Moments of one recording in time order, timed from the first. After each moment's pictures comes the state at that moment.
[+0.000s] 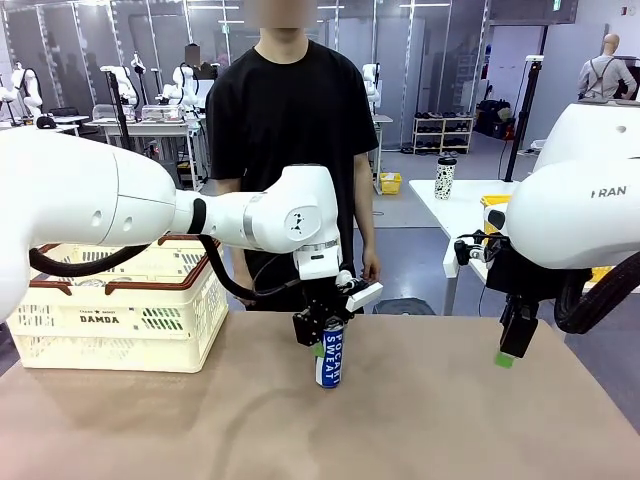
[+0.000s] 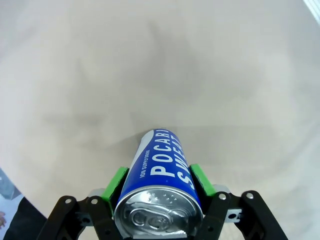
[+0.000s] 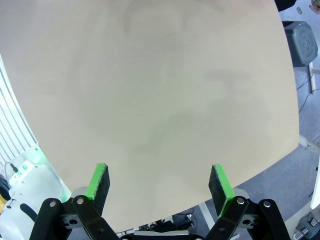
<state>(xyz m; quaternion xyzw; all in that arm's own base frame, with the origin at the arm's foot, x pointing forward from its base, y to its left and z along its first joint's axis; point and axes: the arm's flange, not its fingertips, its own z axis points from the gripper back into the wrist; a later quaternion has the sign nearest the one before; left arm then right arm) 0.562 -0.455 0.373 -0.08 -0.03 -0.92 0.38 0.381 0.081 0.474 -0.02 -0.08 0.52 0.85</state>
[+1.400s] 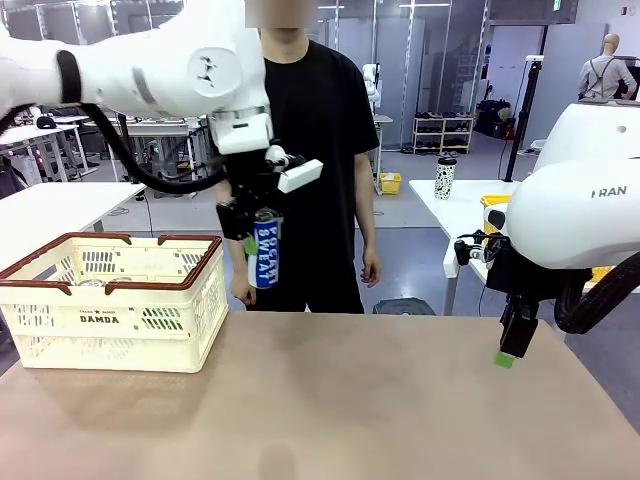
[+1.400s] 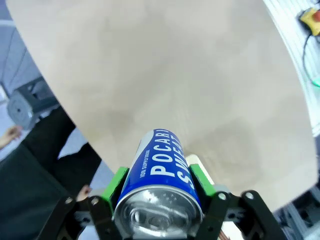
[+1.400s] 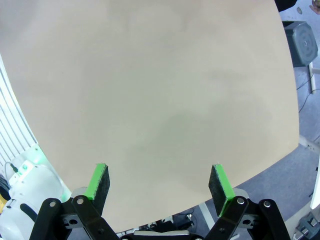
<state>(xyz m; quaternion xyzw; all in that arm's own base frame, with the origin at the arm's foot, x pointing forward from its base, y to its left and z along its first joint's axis) 0.521 -0.333 0.598 0.01 -0.06 -0.89 0.46 0.381 0.081 0.474 -0.02 -0.08 0.52 0.85</state>
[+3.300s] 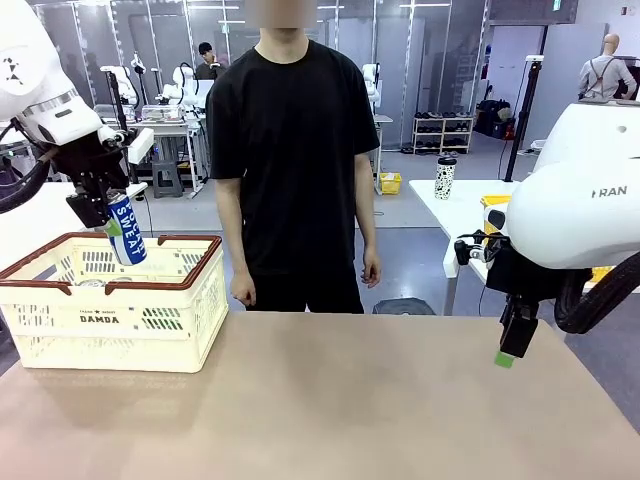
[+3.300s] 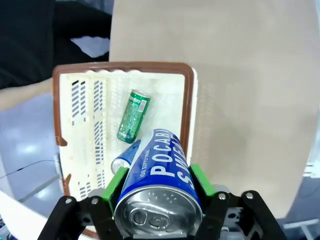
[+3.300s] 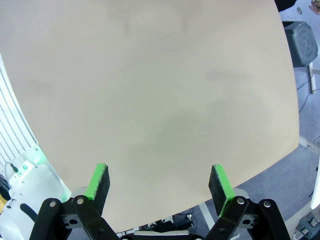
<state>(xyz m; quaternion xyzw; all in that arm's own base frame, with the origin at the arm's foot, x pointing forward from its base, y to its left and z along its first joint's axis) 0.536 -0.074 0.606 0.03 -0.16 -0.70 0.70 0.381 0.081 0.474 -0.02 -0.08 0.52 0.85</state>
